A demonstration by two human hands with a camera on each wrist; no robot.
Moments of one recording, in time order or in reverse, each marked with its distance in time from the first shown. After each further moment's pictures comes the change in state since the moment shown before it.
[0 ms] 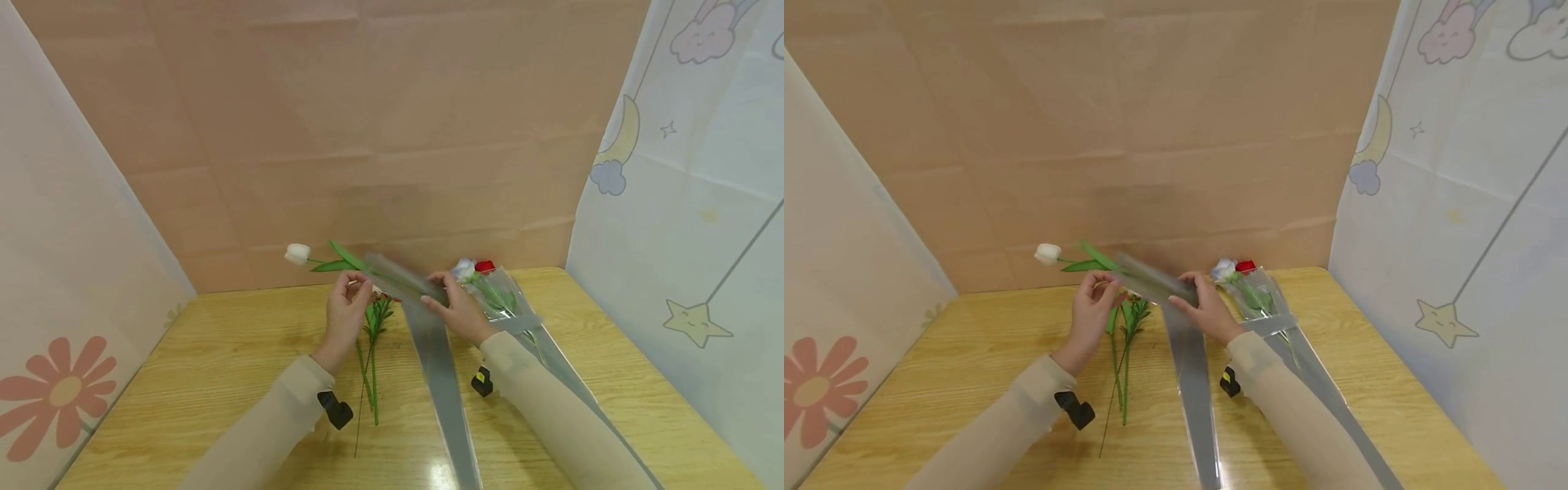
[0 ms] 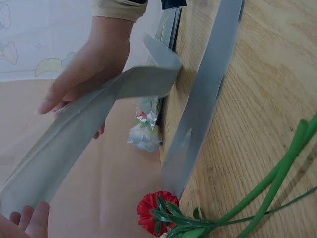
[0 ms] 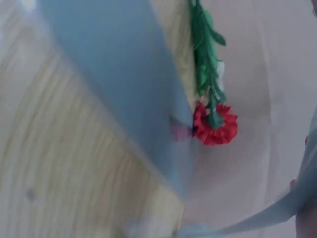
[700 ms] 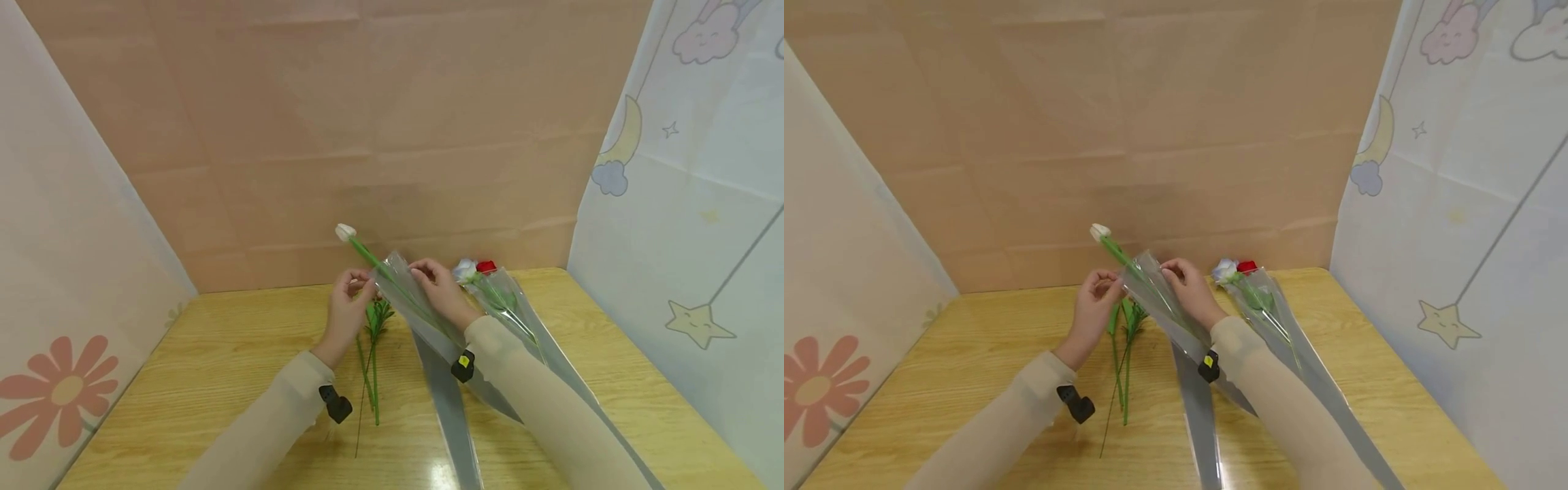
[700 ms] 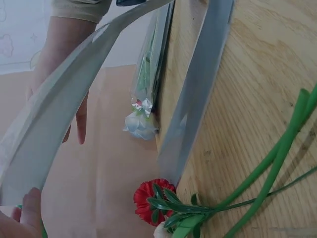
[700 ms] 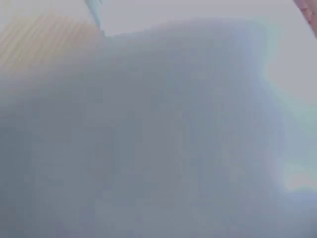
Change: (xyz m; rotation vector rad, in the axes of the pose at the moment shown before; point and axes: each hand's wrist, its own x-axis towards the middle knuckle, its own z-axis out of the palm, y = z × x) left_hand 0.011 -0.009 -0.005 0.107 -0.028 0.037; right_hand 0.041 -0.028 0.014 0.228 0.095 0.054
